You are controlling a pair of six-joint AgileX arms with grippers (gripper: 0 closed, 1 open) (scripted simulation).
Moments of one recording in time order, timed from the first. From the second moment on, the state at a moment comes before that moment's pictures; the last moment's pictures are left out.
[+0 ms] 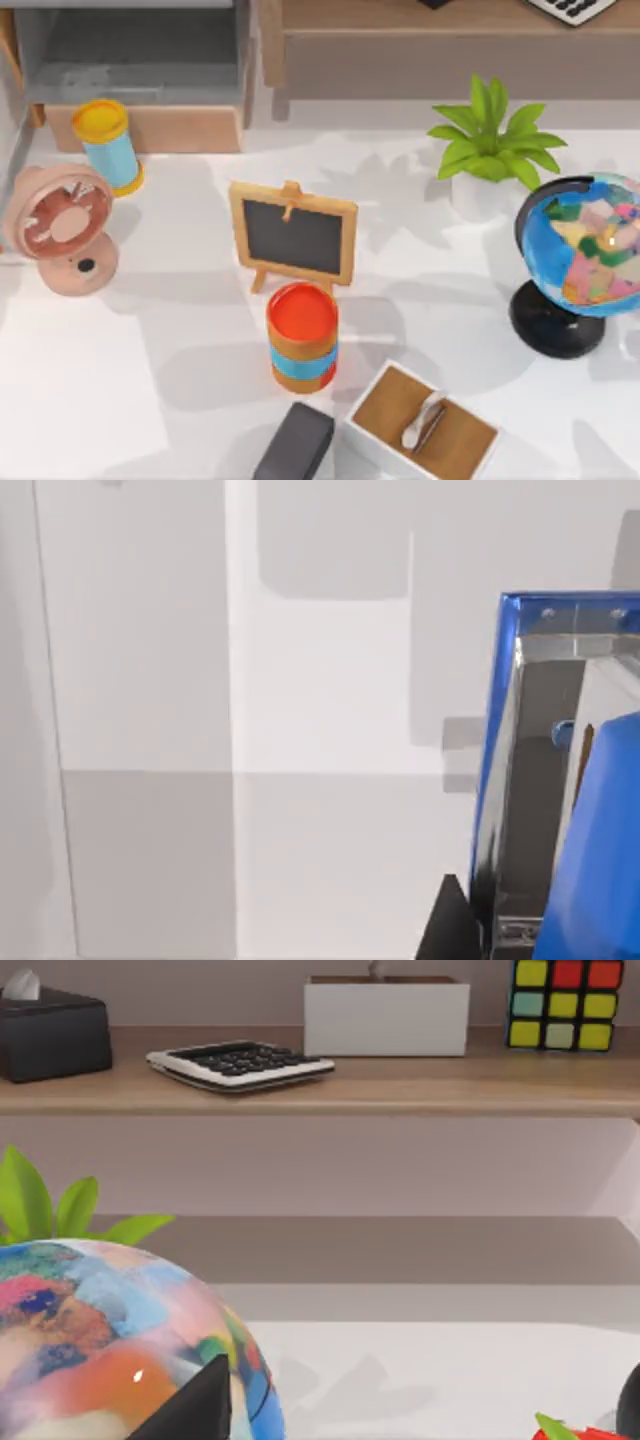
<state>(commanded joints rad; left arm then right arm) 0.33 2.56 2.57 -1.45 0.04 0.36 0.00 0.00 0.00 0.00 0.00 0.00</state>
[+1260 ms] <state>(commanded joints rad) 0.34 2.65 2.49 -1.42 0.02 0.37 0.00 0.00 0.00 0.00 0.00 0.00</state>
